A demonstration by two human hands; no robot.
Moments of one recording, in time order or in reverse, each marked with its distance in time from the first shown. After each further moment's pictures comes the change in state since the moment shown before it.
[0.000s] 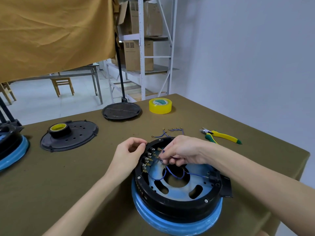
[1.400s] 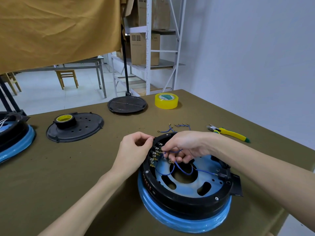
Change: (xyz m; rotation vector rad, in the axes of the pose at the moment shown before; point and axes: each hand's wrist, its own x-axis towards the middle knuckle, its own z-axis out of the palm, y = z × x) left_hand -0.004 0.001 -0.001 0.033 0.051 0.045; right_hand 0.020 -0.012 0.004 -0.243 -0.135 0.109
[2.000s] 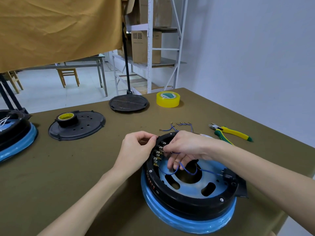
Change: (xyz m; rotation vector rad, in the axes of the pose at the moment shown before) left_hand -0.001 0.002 0.000 0.011 -0.014 0.018; right_hand -0.012 0.000 0.020 0.066 0.118 -0.110
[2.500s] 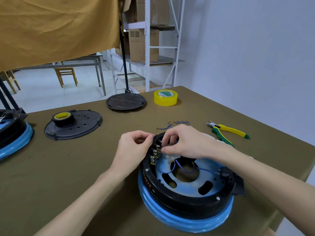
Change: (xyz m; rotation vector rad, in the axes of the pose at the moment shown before) left_hand -0.003 0.001 0.003 -0.050 0.007 -0.010; right_hand -0.020 0.003 -0.006 -0.550 0.313 -0.321
